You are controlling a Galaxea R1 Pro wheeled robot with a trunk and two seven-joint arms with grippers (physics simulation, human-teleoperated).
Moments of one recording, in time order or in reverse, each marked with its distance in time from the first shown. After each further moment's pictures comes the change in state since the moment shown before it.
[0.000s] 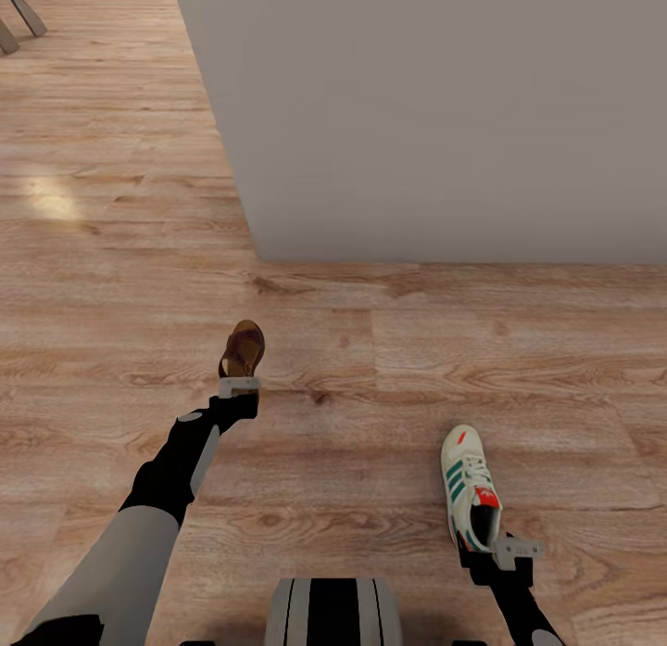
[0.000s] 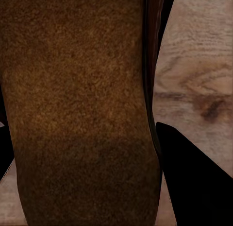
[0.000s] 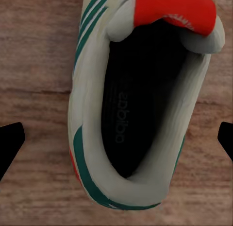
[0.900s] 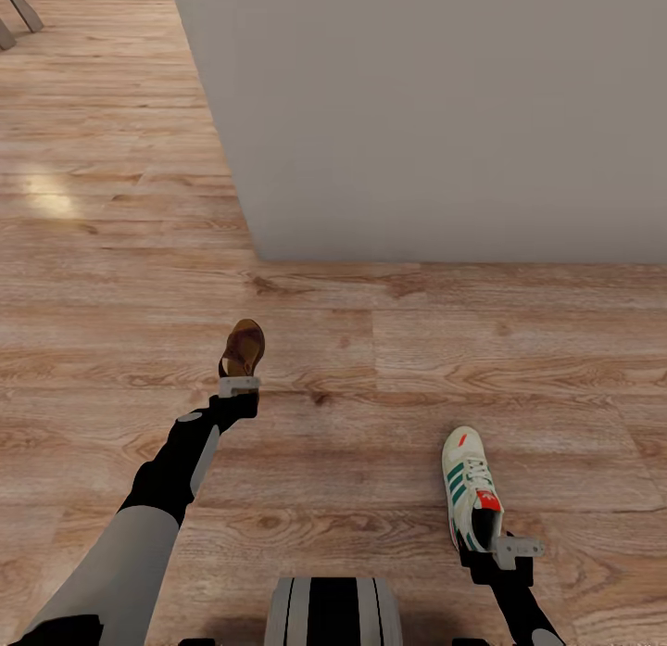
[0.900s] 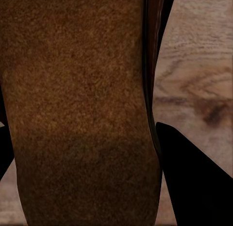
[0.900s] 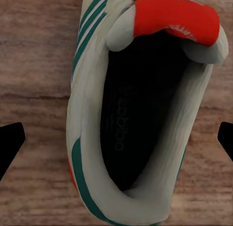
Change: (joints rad) left arm 0.000 0.002 -0.003 -0.001 -0.002 -0.009 -0.001; right arm 0.000 0.000 -0.001 -0.003 -0.001 0.000 0.000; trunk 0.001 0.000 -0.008
